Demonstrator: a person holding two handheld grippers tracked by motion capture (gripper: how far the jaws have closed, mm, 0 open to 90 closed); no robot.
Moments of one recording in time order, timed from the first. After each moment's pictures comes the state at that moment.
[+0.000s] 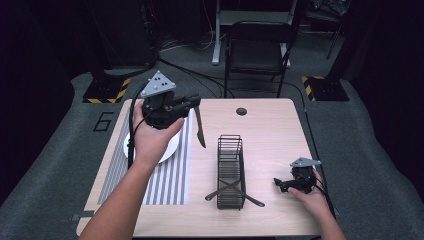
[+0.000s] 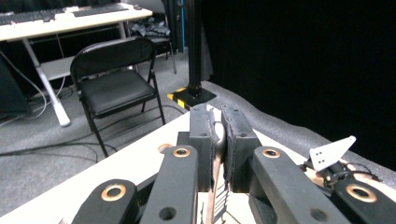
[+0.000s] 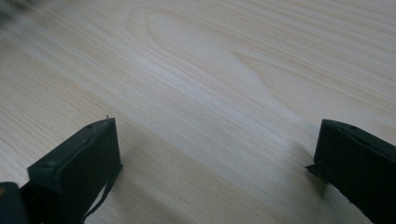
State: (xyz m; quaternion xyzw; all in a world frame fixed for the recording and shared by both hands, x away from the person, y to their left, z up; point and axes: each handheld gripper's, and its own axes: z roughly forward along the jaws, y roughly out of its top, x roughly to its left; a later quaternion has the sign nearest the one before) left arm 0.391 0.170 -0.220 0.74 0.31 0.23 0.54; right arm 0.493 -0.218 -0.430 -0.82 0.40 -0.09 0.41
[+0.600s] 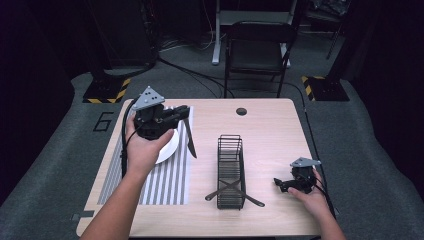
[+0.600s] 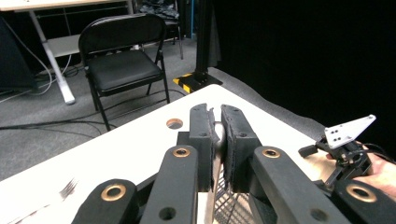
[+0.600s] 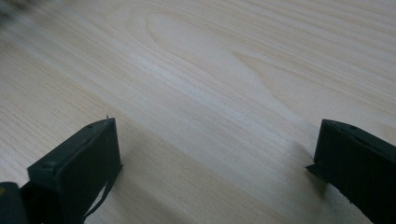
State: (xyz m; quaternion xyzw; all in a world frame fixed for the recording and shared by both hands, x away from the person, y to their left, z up) left arm 0.390 0.198 -0.258 0.74 0.35 0.22 0.53; right arm 0.493 -0.218 -0.430 -0.82 0.40 -0.09 0.41
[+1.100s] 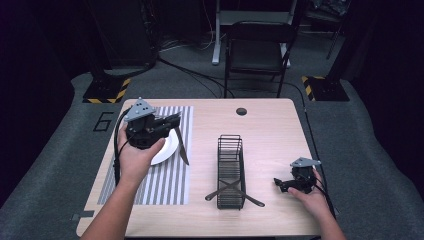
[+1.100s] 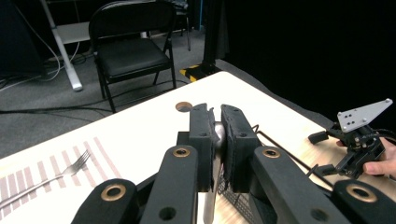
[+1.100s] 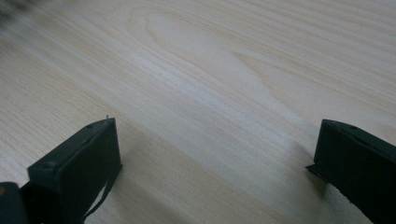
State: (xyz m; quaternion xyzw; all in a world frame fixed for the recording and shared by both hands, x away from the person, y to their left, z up) left arm 0.383 0.221 -0.281 0.74 0.36 0.22 0.51; right arm 0.493 -0.218 -0.430 -0.82 0.40 -0.09 0.41
